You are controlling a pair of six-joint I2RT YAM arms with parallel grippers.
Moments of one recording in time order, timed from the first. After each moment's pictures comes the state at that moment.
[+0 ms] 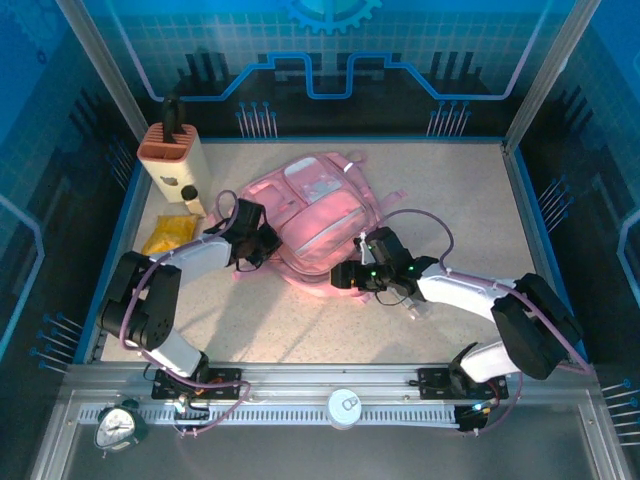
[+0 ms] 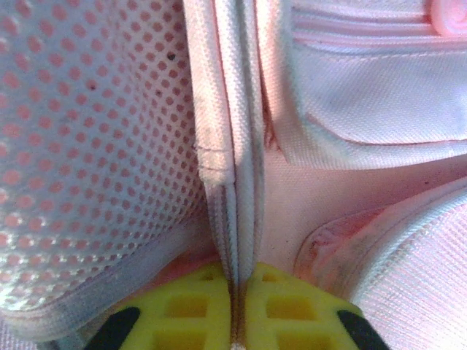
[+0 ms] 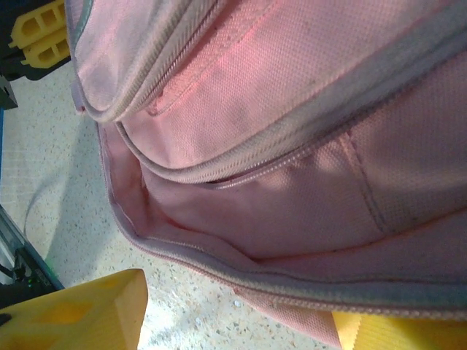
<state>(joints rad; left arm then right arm) -0.30 1.59 0.84 -0.20 0.17 -1.08 0.66 1.43 0.69 -0.11 -0.33 0.70</state>
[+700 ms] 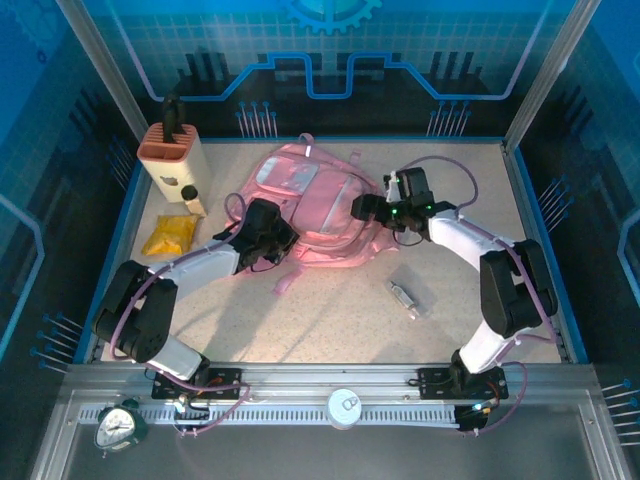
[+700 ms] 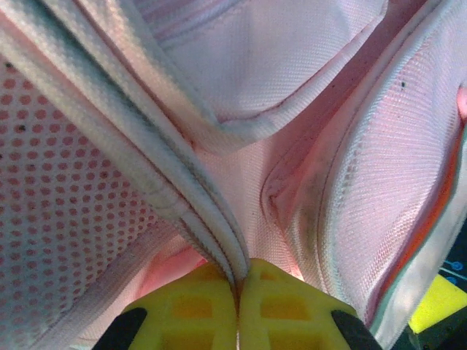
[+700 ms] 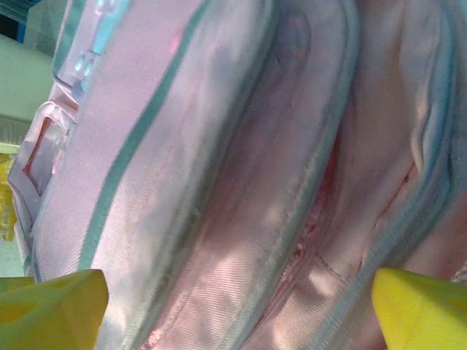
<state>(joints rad) -0.45 1.53 0.84 -0.10 0.13 -1.37 0.31 1.66 1.09 -0.24 -0.34 0.51</state>
